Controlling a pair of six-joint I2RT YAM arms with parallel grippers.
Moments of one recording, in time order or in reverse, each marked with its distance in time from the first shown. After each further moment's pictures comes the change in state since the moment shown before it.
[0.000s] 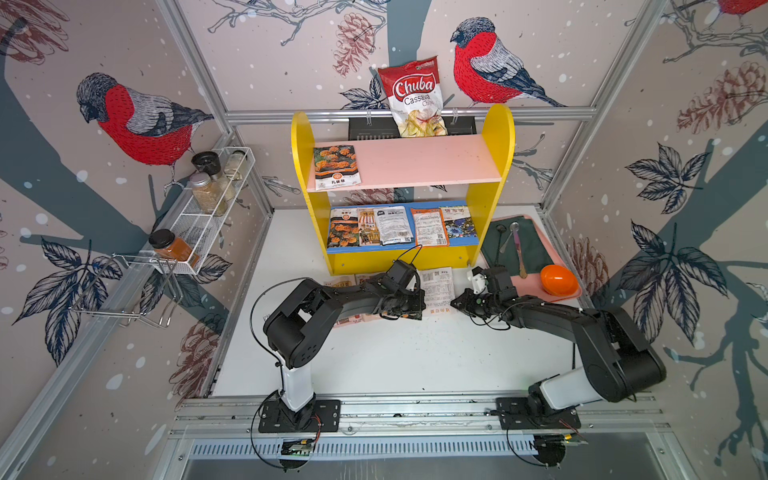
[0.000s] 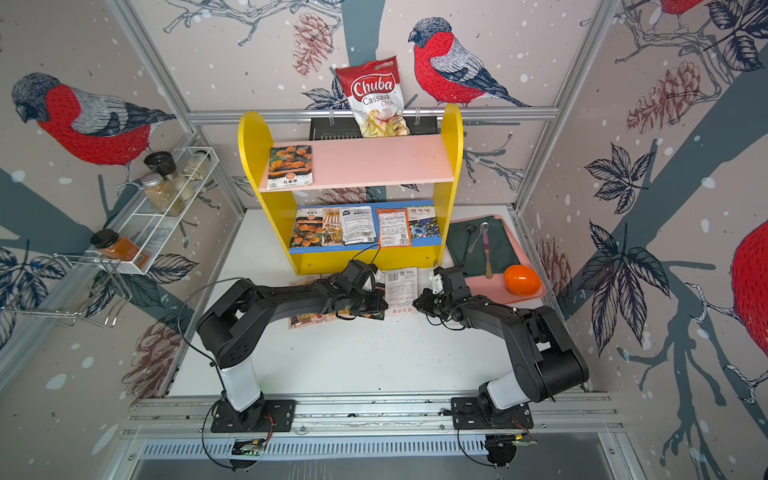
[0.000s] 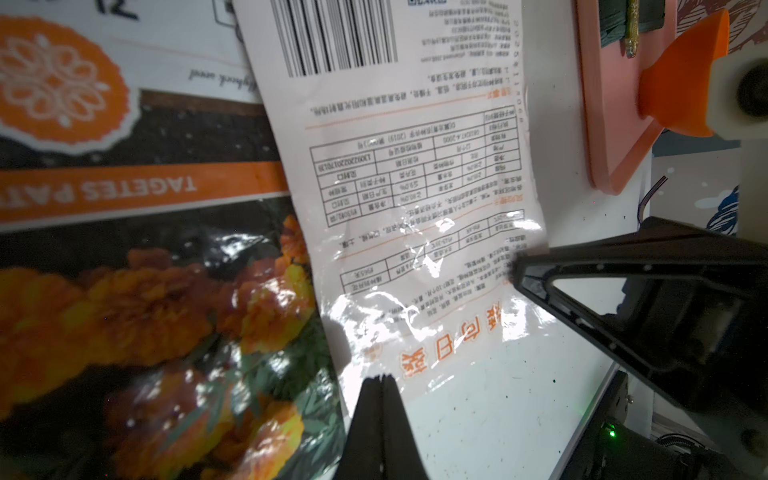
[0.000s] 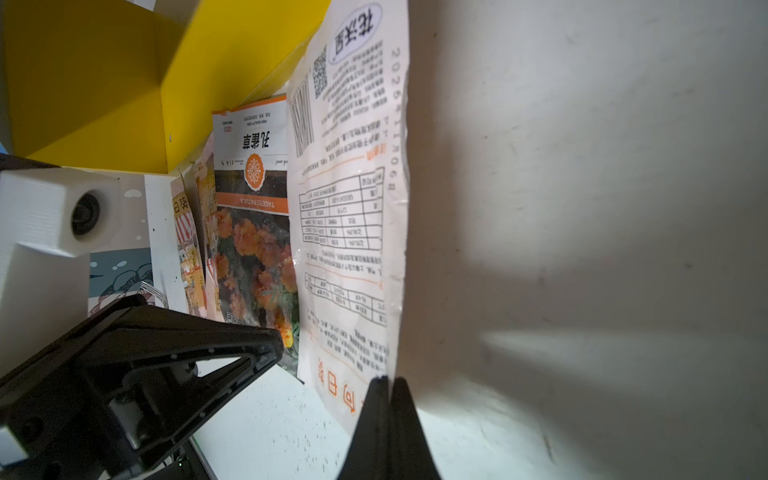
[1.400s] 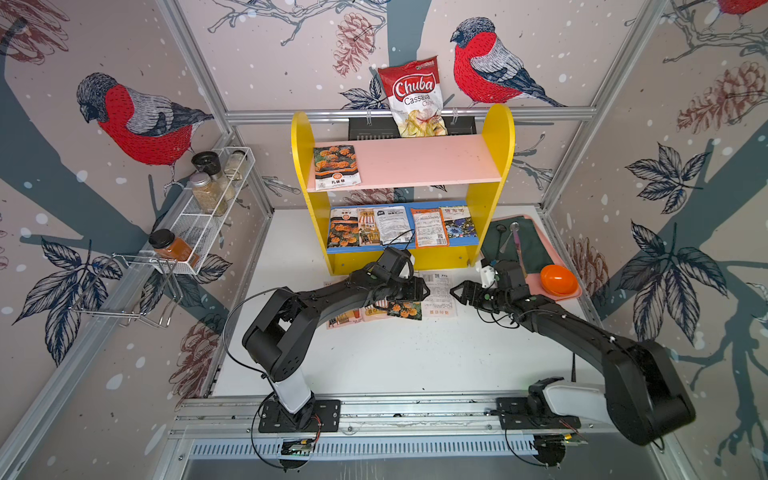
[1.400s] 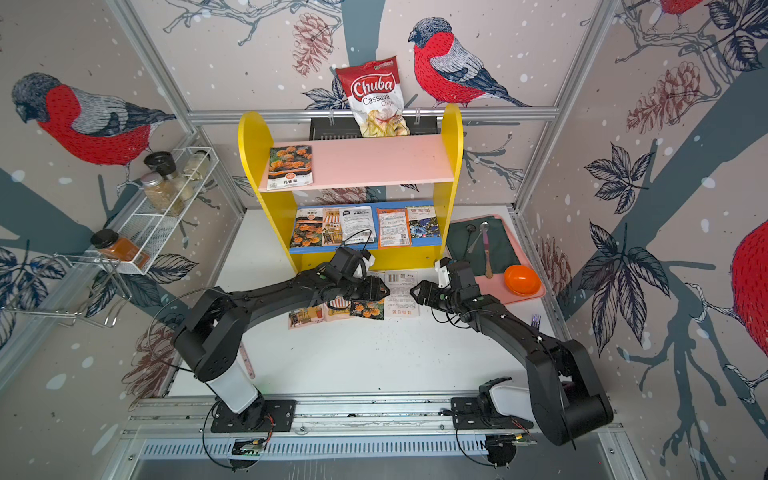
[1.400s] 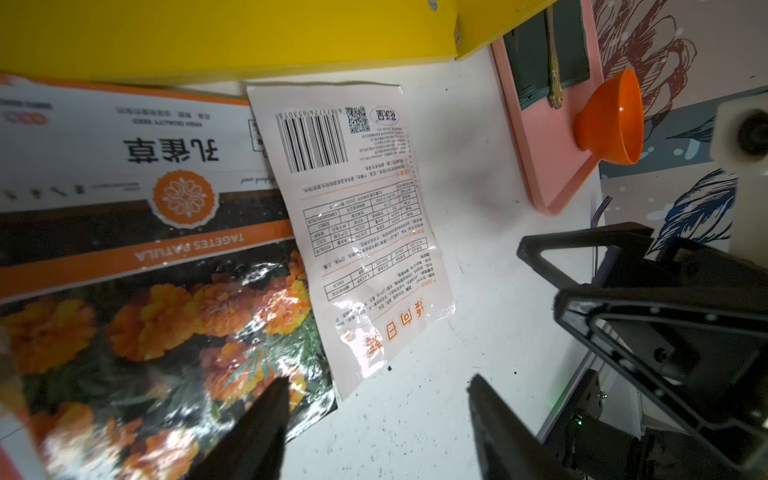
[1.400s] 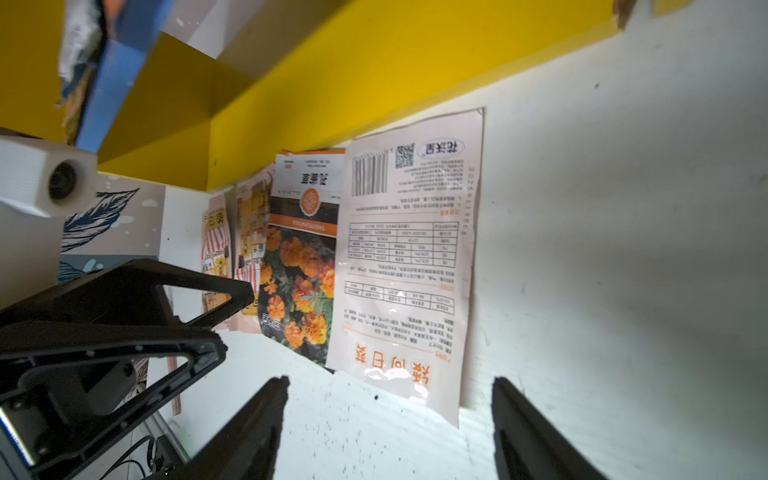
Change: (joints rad) left arm 0.056 -0.163 0.048 -0.140 -0.017 0.076; right arm -0.014 -0.265 0.043 -0.171 0.074 -0.084
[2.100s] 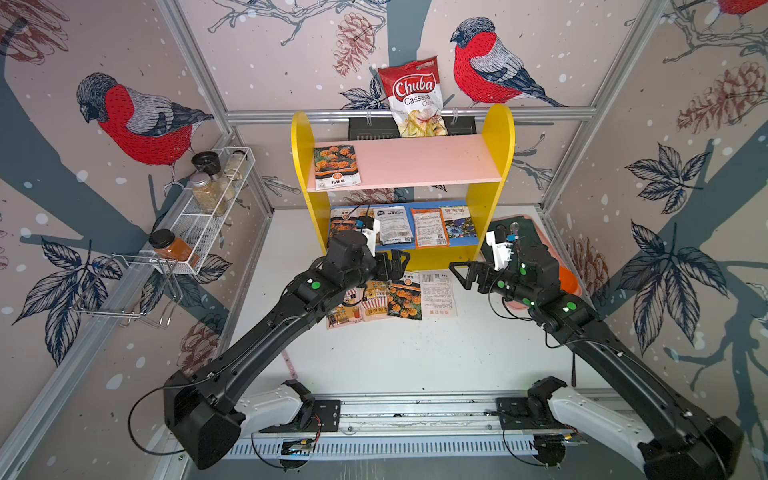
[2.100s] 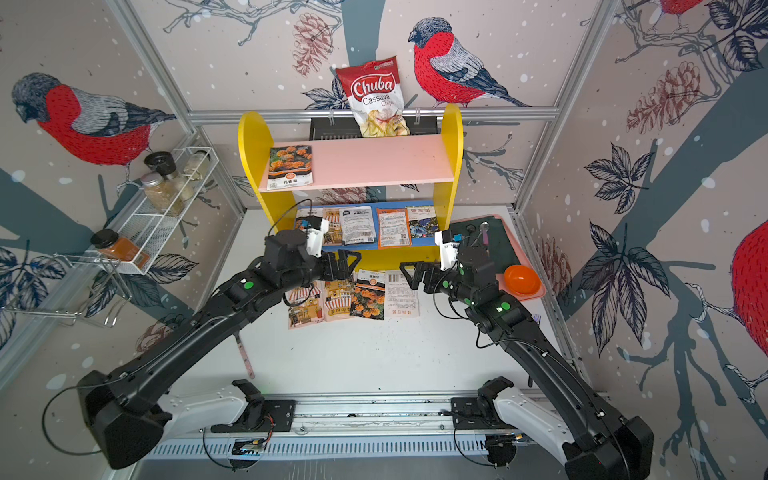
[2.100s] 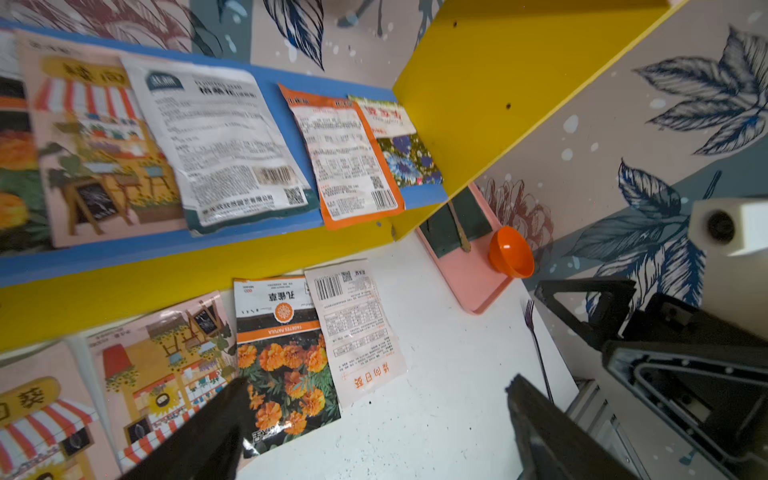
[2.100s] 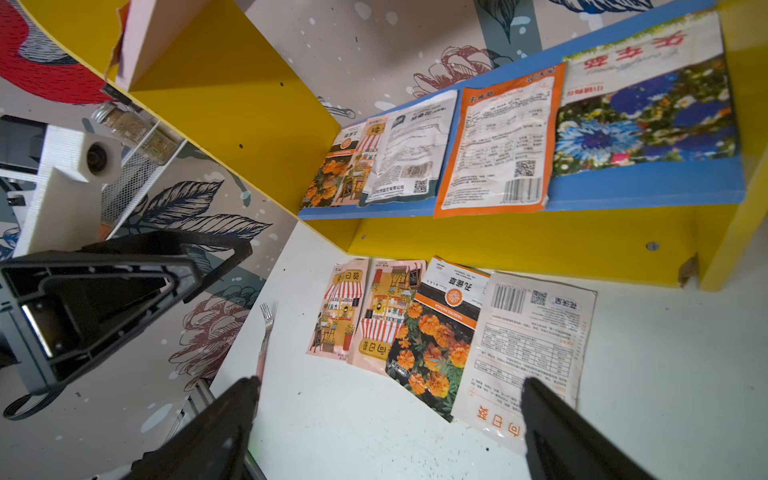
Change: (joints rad) left arm 0.063 -0.539 0.061 -0.183 -0.262 0.069; right arm 0.171 -0.279 0.266 -0.165 0.103 -0.048
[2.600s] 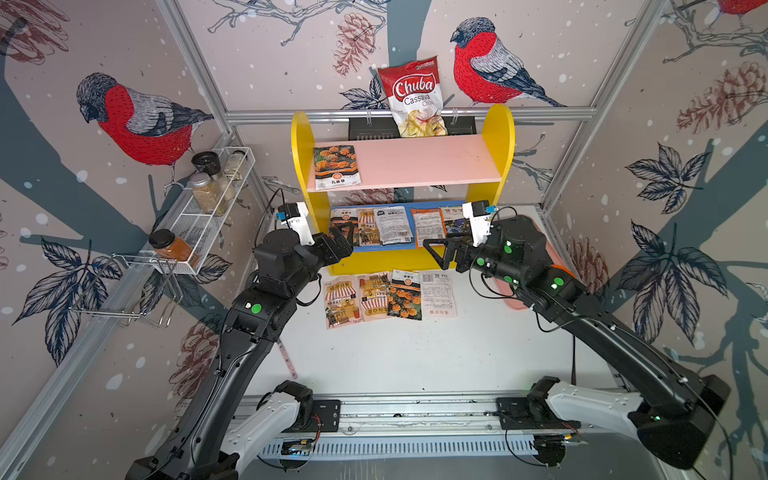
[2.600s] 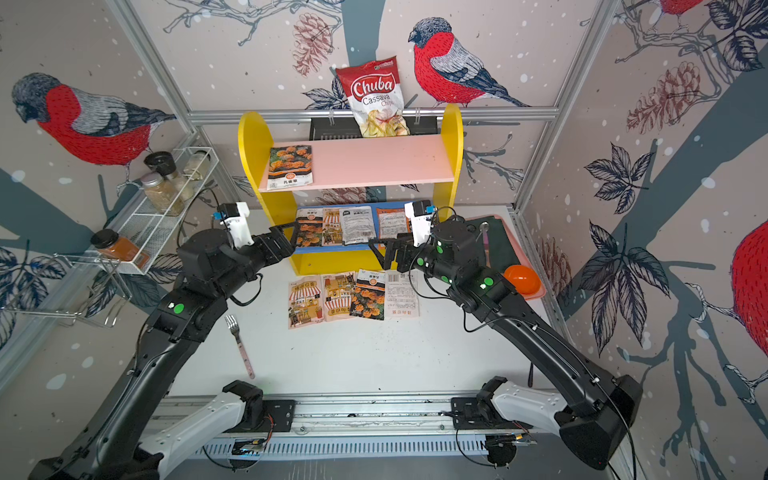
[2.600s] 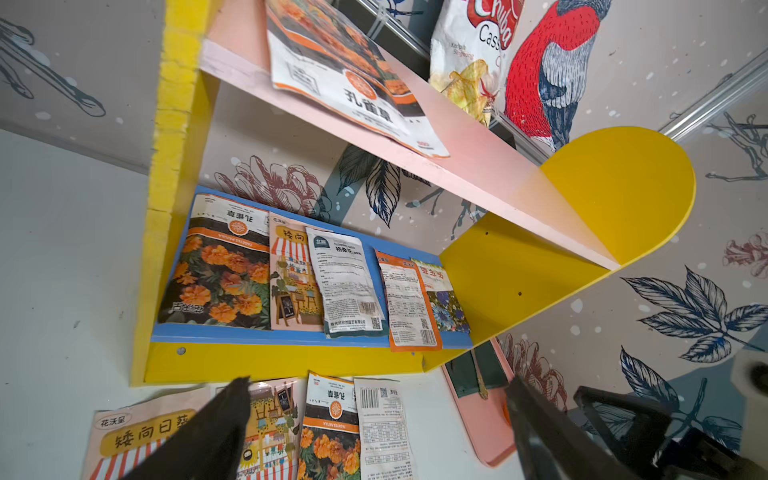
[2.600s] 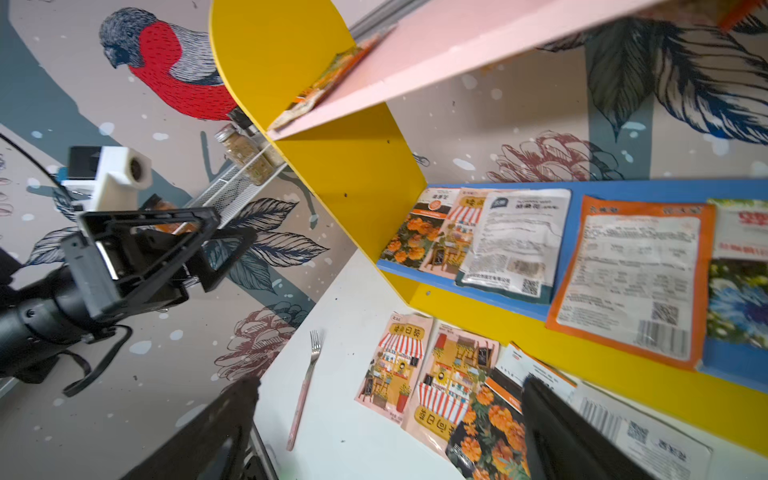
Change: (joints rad) left arm 0.319 -0.212 0.043 -0.046 -0.016 -0.068; right arm 0.198 0.216 0.355 0.040 0.089 -0.067
